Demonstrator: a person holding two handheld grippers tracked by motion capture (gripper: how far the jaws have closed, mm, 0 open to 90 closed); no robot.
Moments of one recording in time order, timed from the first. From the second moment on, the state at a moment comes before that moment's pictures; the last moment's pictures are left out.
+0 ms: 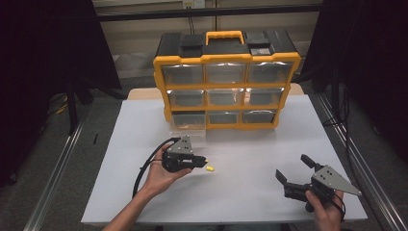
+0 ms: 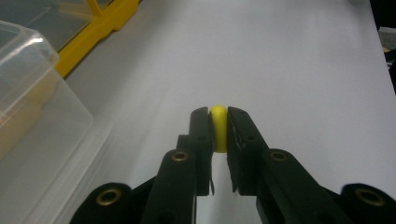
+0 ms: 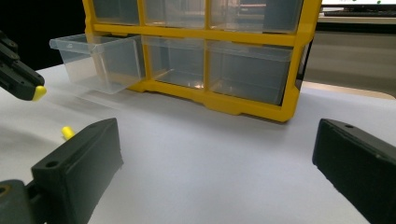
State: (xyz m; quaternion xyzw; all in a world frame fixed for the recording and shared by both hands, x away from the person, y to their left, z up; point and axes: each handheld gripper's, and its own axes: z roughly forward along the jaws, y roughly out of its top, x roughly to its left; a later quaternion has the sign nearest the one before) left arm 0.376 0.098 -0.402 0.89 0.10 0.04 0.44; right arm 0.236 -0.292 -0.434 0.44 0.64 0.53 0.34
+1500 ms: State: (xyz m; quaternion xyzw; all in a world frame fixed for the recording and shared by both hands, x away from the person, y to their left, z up) left arm 0.394 0.141 -0.340 0.87 0.12 0.07 0.48; right arm 0.236 -0.293 -0.434 0.44 0.64 0.53 0.35
